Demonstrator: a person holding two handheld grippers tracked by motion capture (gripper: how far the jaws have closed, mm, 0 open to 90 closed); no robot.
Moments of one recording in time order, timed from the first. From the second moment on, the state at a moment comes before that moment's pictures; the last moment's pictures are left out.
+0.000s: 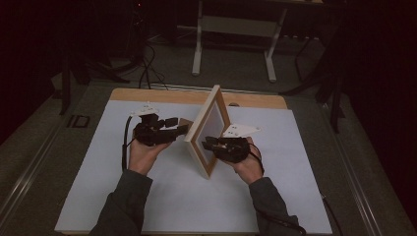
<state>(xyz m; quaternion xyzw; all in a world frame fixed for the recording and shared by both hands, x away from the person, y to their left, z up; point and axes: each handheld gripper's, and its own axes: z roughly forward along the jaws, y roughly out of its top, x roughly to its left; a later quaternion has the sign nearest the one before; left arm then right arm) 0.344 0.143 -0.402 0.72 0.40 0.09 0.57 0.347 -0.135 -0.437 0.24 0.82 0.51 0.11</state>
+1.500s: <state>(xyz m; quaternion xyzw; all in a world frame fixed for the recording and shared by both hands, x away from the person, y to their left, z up) 0.326 0.090 -0.420 0.76 0.41 0.14 0.49 0.357 -0.166 -0.457 0.29 0.82 0.48 0.13</state>
